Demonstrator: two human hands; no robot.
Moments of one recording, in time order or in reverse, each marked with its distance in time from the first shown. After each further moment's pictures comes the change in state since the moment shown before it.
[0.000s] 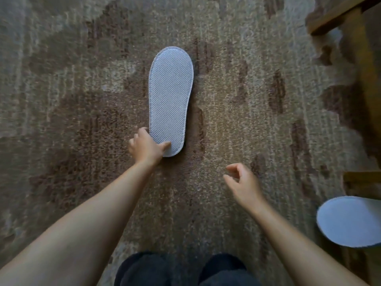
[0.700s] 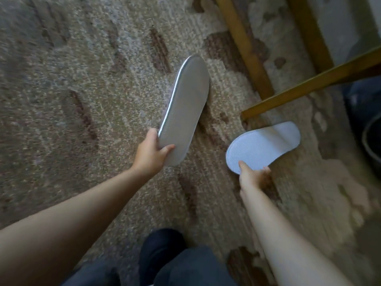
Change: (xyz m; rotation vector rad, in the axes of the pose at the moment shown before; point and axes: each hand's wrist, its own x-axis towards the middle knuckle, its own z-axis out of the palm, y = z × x) left_hand -0.147 0.087 0.124 -0.221 -0.631 0.451; right_hand -0.062 0.164 -0.103 0.478 0.953 0.932
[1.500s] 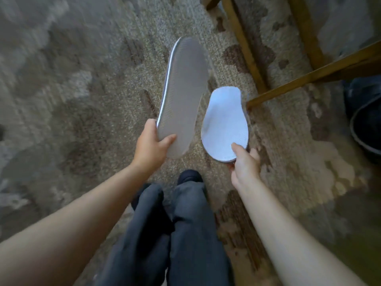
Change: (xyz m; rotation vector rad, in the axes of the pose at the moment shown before) left_hand -0.213 0.167 -0.147 -0.010 0.189 -0.029; right_hand -0.208 -0.089 -0.180 0.433 -0.535 0.150
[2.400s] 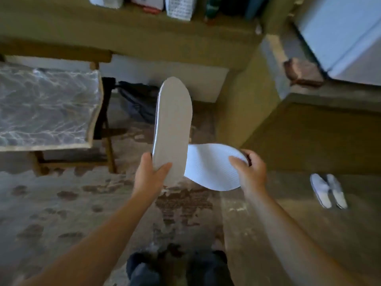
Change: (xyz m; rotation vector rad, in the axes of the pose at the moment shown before) left_hand -0.484 0.299 0.043 0.329 -0.767 0.666; right_hand -0.446 -0.048 -0.474 0.353 0.756 -0.514
